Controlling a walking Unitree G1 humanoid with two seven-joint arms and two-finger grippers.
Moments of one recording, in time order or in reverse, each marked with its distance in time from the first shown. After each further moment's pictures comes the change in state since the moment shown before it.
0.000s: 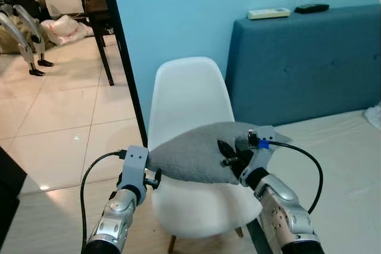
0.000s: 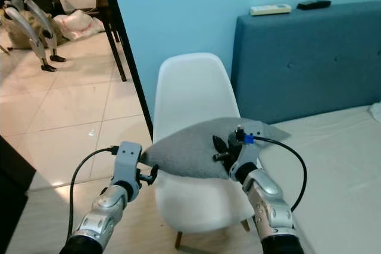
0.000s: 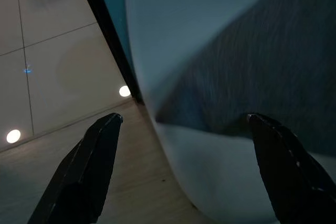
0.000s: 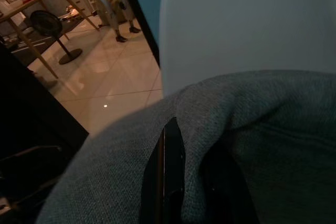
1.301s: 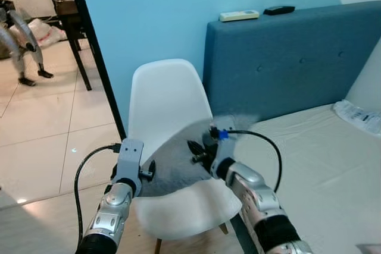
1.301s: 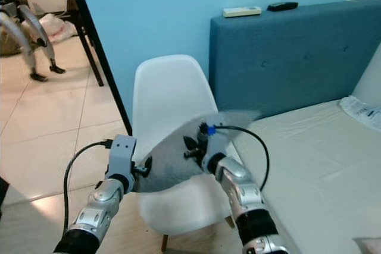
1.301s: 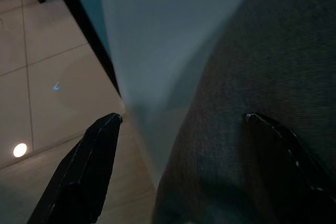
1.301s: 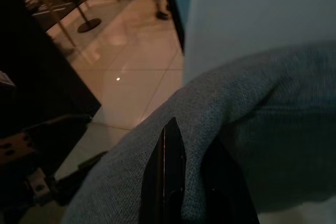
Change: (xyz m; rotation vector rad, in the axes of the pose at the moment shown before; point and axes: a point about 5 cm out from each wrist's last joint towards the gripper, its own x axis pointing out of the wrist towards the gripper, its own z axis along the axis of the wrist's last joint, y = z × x) left arm 0.004 0.008 0.011 0.002 -0.035 0.058; right arm 0.051 0.045 -0.003 -0.075 0.123 0.180
